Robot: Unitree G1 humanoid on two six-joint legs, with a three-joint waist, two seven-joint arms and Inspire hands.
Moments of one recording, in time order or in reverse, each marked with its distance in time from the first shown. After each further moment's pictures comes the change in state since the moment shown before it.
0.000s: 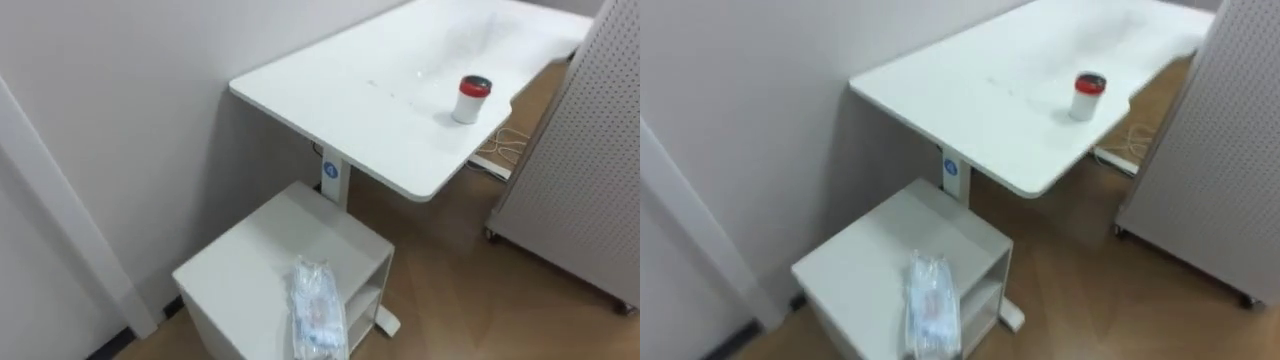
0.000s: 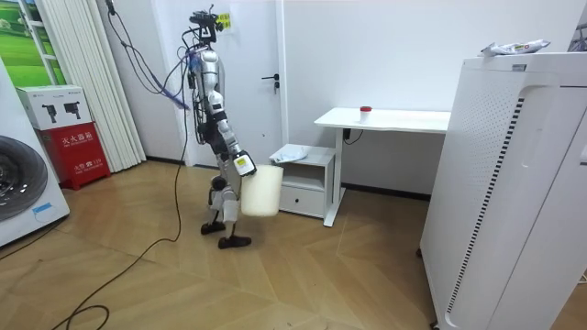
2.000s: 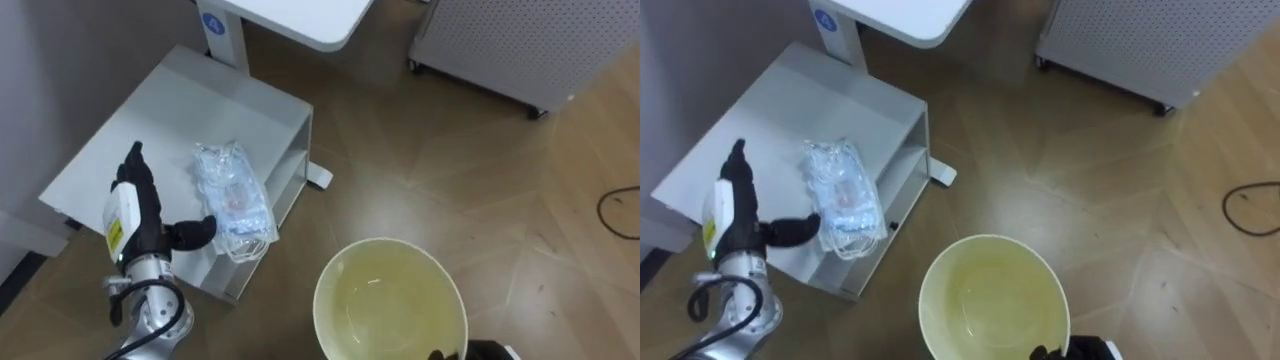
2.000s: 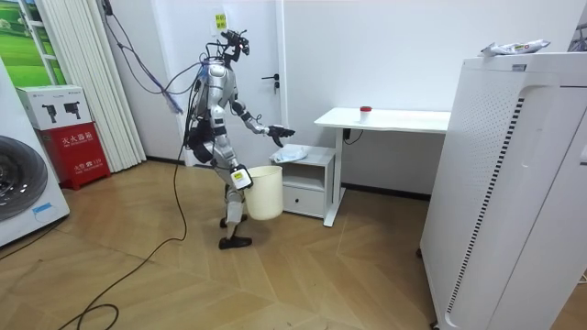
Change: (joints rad) left arm -0.769 0.054 -0.247 -0.072 0.021 -0.315 0.590; right arm -0.315 0.000 0.321 -0.044 0.160 -0.079 -0.075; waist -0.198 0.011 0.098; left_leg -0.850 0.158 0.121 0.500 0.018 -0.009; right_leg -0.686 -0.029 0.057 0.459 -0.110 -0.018
